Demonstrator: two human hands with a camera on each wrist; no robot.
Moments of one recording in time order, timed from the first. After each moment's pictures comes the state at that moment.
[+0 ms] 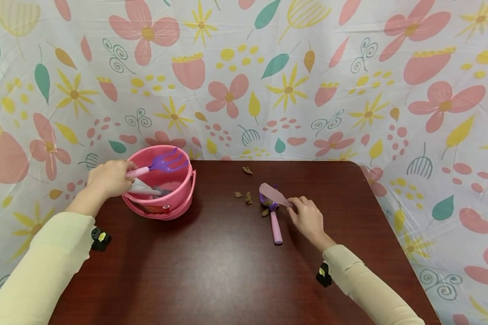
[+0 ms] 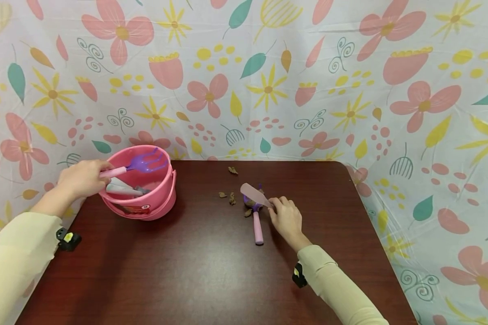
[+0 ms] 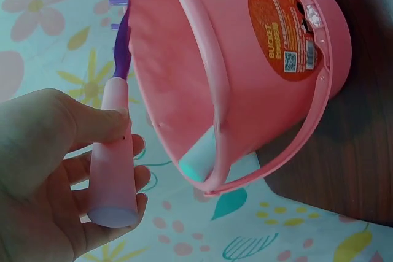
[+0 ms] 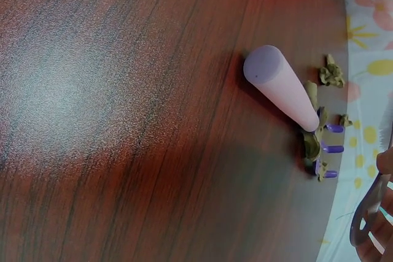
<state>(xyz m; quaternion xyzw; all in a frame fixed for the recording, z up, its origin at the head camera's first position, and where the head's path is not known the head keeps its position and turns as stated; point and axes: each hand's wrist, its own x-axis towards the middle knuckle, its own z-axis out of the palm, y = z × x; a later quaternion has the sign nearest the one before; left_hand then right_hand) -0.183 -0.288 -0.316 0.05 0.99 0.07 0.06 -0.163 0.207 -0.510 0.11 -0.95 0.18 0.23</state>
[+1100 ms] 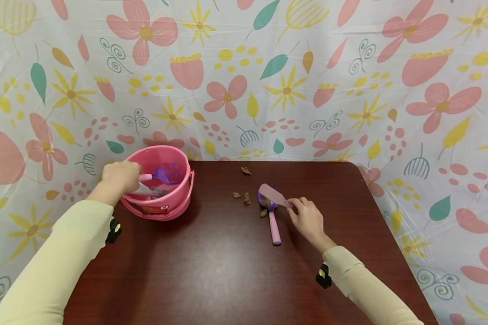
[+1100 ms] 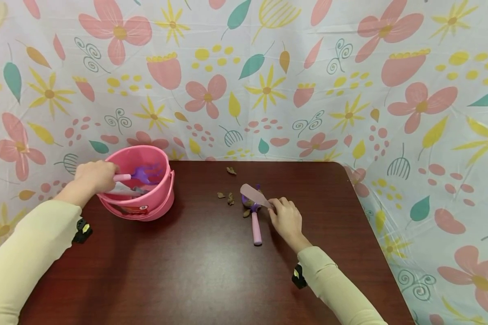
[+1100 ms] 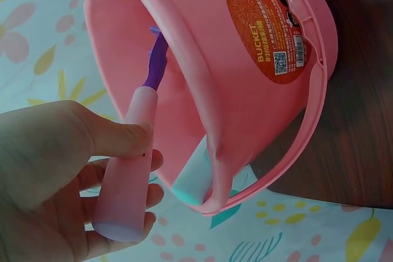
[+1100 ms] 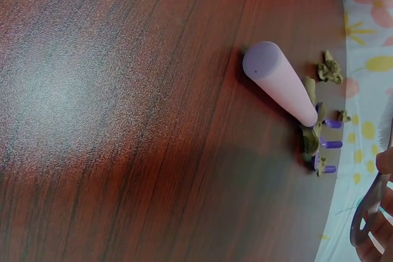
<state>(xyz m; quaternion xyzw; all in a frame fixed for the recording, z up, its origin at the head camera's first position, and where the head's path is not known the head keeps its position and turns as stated) -0.205 -0.270 -0.327 0.06 0.99 -0.04 0.12 -0.160 0.211 -0.508 0.11 -0.95 0.18 0.23</state>
